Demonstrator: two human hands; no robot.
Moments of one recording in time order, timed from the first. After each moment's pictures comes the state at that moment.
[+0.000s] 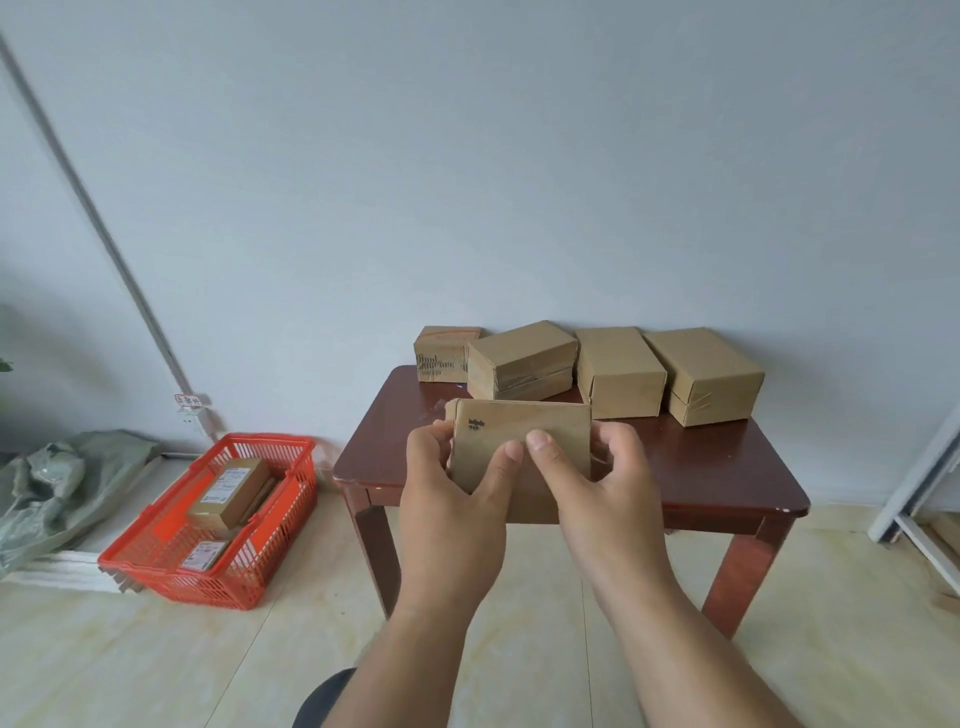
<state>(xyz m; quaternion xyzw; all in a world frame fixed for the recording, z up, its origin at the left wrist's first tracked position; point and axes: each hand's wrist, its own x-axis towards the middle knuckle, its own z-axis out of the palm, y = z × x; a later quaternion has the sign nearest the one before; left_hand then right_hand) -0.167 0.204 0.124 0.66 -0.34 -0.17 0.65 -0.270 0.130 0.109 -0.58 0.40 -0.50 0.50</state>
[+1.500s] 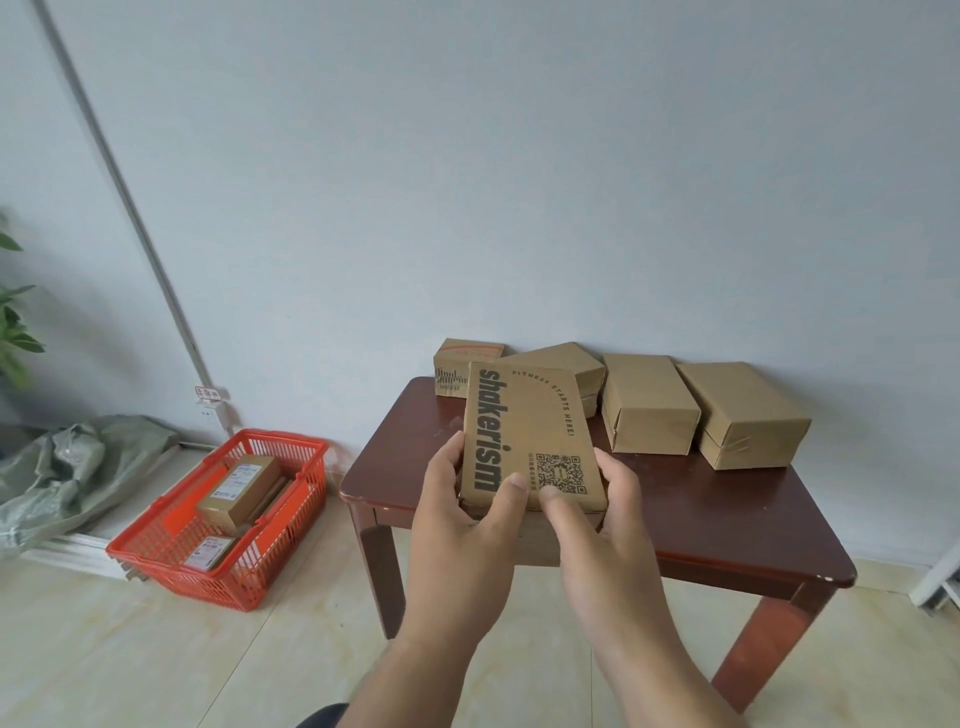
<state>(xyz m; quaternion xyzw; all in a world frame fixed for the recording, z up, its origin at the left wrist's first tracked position) -0.151 0.175 0.125 0.62 -0.33 -0.20 0.68 -0.251 0.112 0.111 -0.59 0.38 -0.44 0.56</state>
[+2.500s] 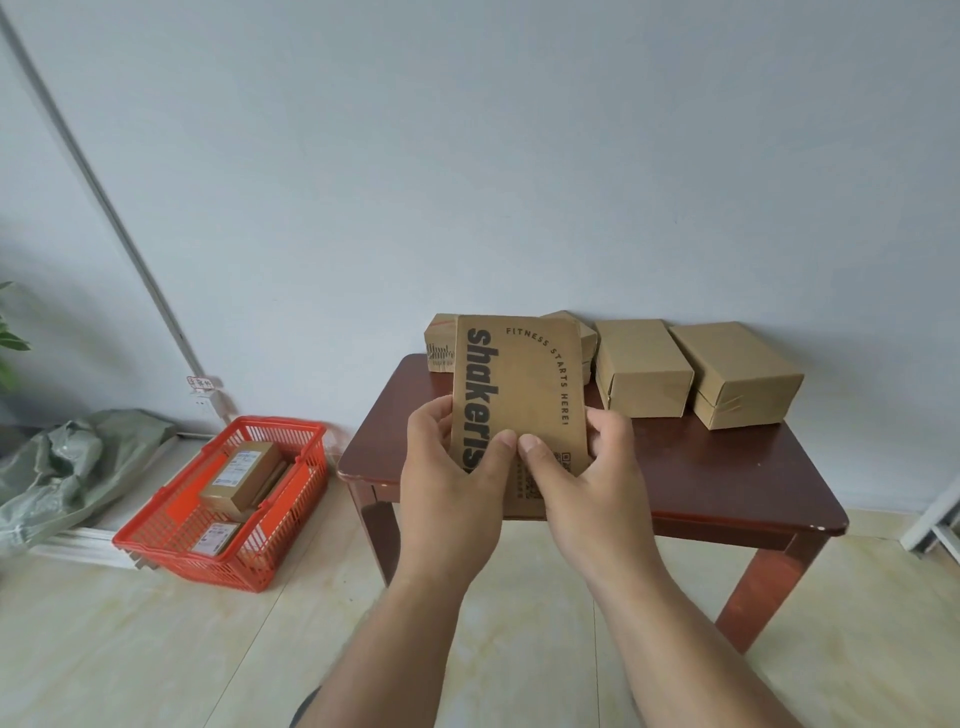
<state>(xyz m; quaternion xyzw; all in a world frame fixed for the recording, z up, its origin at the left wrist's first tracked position) -0.139 0.162 0.124 0.66 -0.33 -0.16 0.65 -0.241 0.094 0.105 -0.62 0.42 -0.46 0.48</state>
